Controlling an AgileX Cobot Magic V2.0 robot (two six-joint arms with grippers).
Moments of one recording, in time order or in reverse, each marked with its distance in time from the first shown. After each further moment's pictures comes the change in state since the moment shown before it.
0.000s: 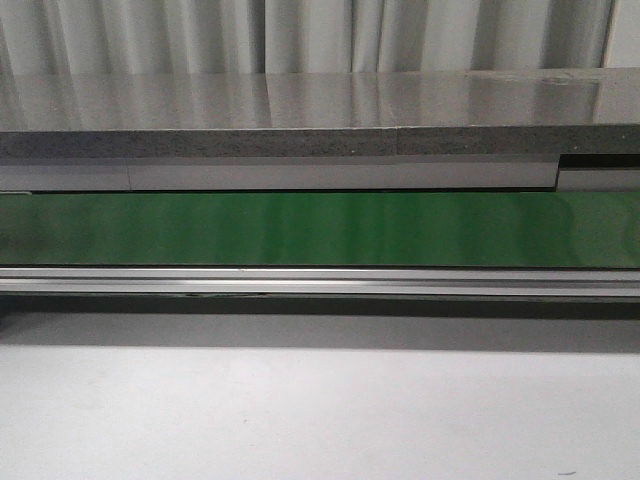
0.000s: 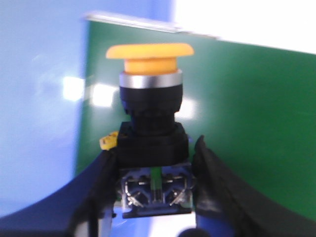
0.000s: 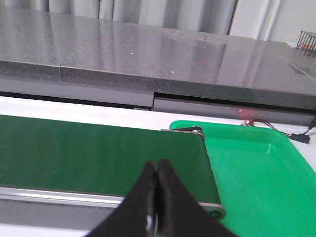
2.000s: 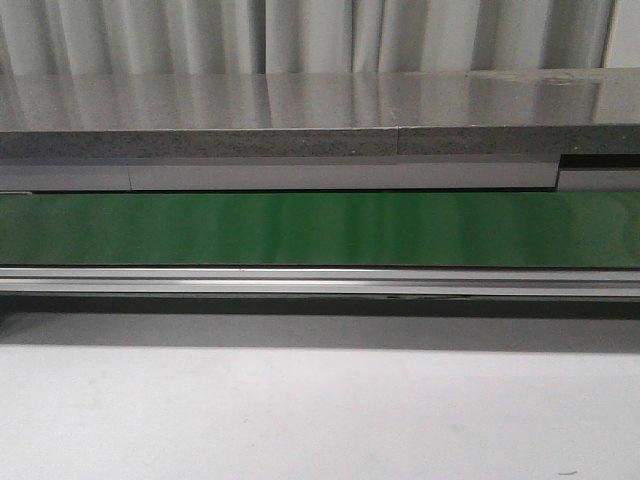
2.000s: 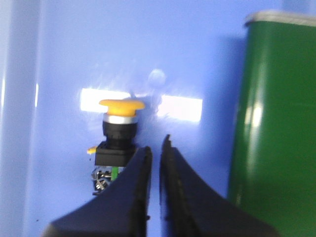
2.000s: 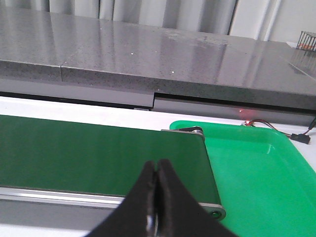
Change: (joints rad) left arm 0.265 0.120 0.000 -0.134 -0.136 0.458; right arm 0.000 0.000 0.000 0.000 0.000 0.000
